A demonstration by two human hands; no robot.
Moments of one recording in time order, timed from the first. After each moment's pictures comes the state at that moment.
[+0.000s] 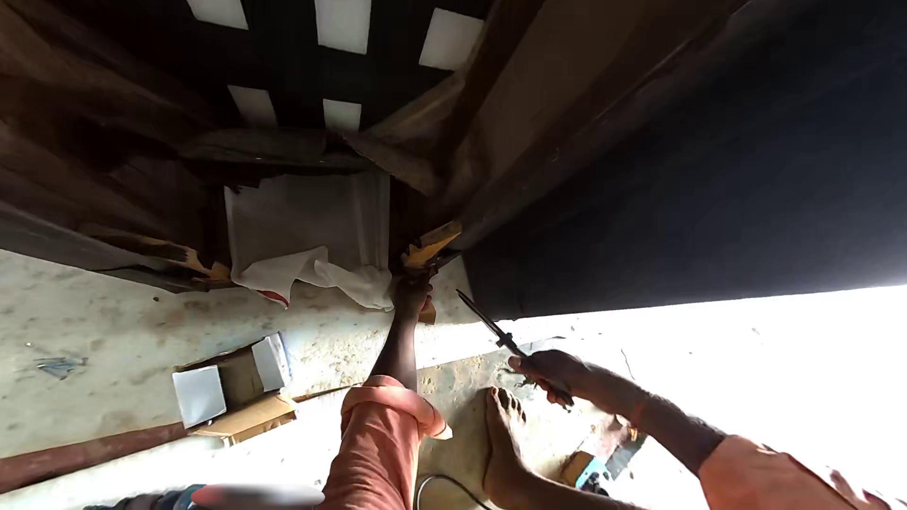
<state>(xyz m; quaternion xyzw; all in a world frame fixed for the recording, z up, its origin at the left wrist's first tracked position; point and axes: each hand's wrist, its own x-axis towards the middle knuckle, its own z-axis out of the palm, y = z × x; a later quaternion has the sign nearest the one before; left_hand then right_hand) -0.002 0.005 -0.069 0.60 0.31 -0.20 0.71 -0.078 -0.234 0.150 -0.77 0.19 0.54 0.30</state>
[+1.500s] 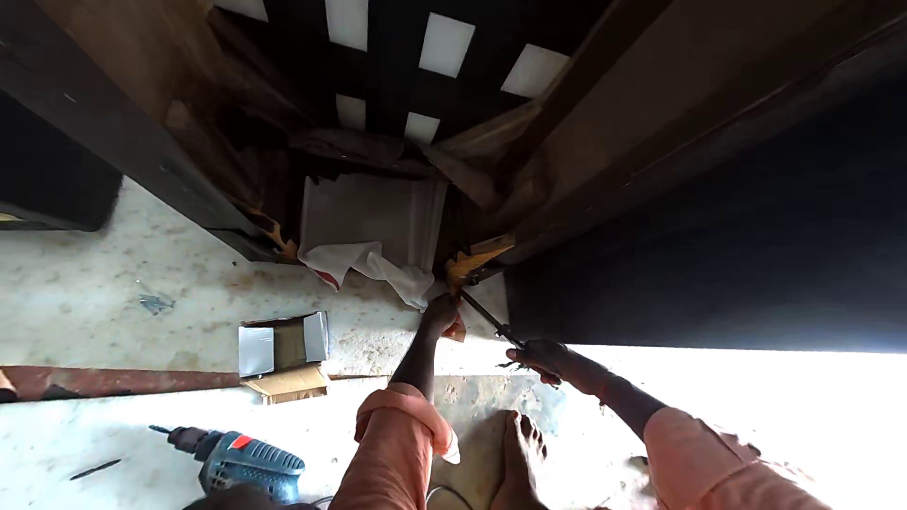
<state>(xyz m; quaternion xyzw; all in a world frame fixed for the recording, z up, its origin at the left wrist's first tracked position) -0.033 0.028 -0.067 0.64 0.25 -0.29 0.67 -0.028 -0.224 0.065 -0.78 0.05 0.52 0.33</state>
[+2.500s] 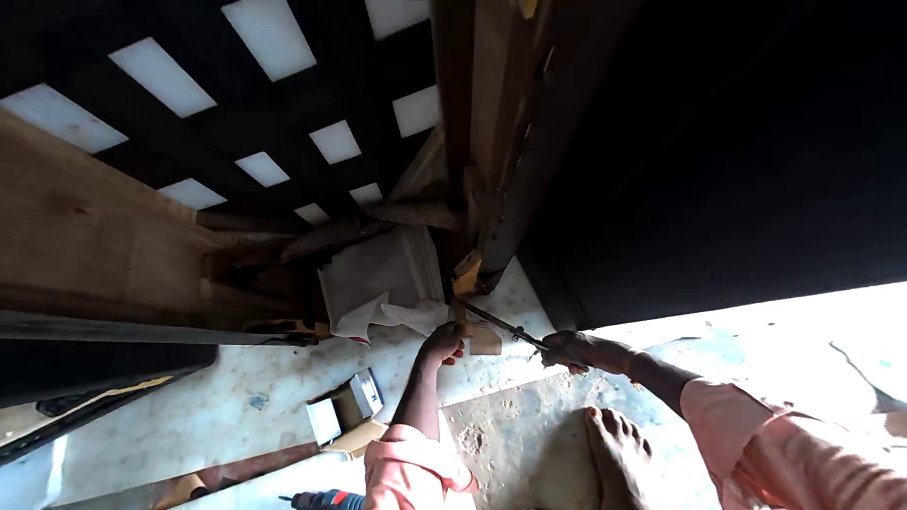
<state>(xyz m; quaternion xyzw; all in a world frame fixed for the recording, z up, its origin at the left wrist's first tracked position) -0.037 0.075 -0.007 0.73 0.23 -0.43 0.48 -0.022 -0.243 -0.004 -0.68 0.00 0.56 0.47</state>
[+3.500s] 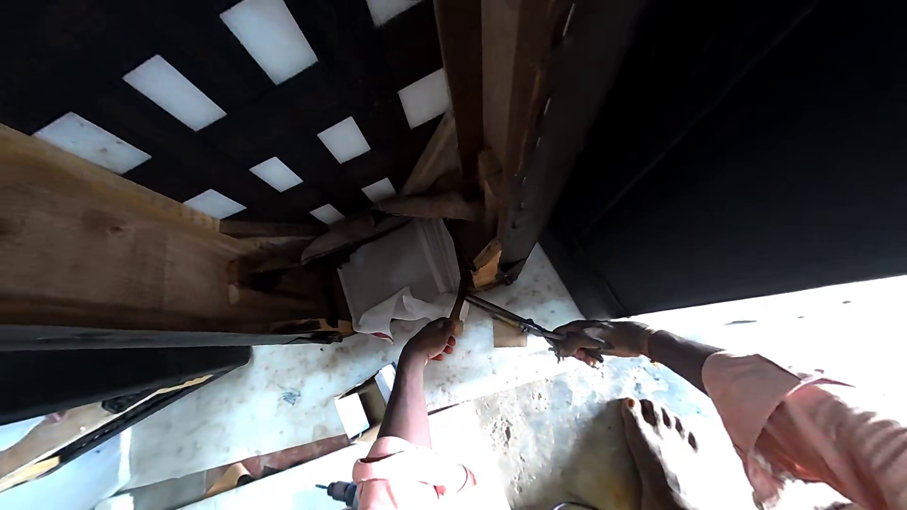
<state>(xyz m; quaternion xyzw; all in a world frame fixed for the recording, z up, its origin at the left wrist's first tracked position) -0.042 0.139 0.016 0.76 0.22 -0.43 0.43 -0.011 -0.227 -0.028 -0.59 -0.06 0.62 0.51</state>
